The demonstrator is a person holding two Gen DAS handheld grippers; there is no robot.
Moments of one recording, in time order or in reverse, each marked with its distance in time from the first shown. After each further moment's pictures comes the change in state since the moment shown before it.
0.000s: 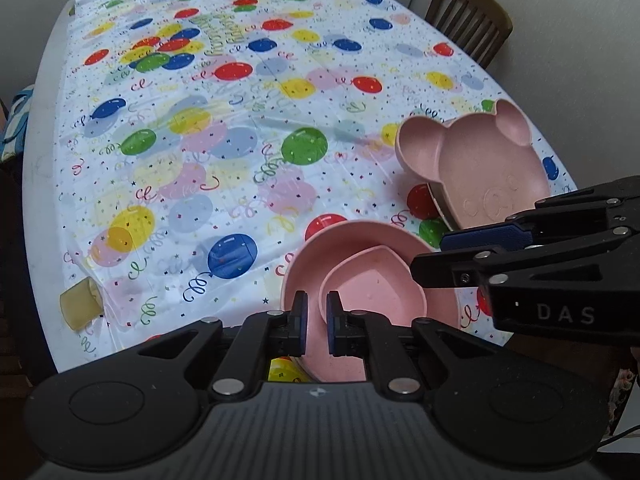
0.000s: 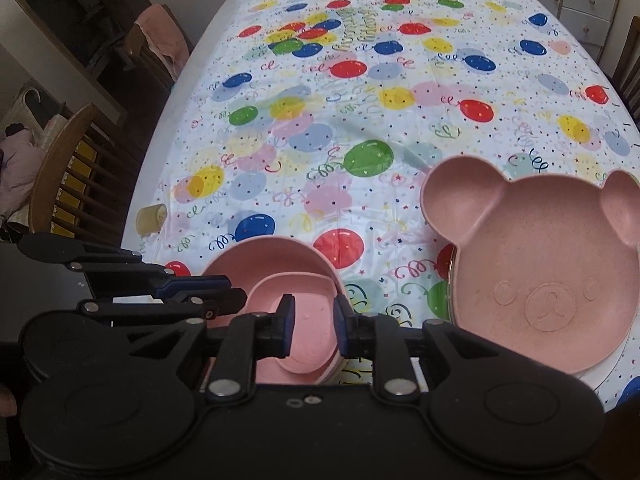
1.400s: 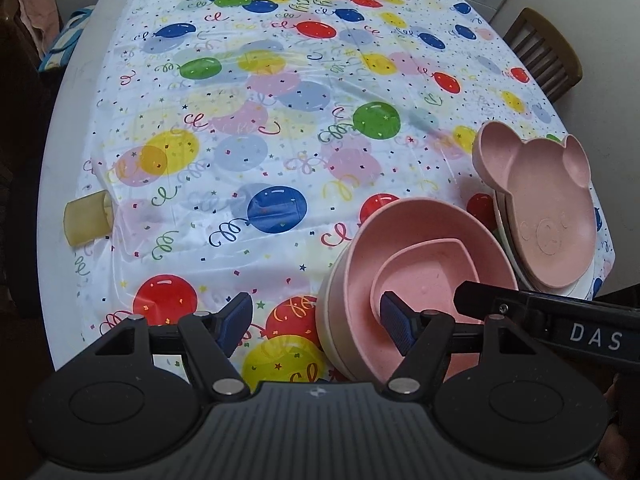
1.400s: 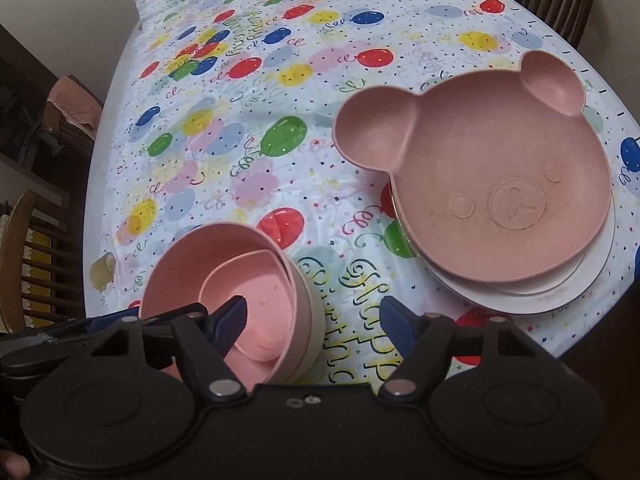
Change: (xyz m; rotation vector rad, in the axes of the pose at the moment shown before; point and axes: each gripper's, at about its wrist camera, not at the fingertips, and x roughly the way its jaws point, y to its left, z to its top) left arm 0.031 0.031 -0.024 -0.268 0.035 0.048; right arm 0.017 -0.021 -0.035 0.345 -0.048 -0.108
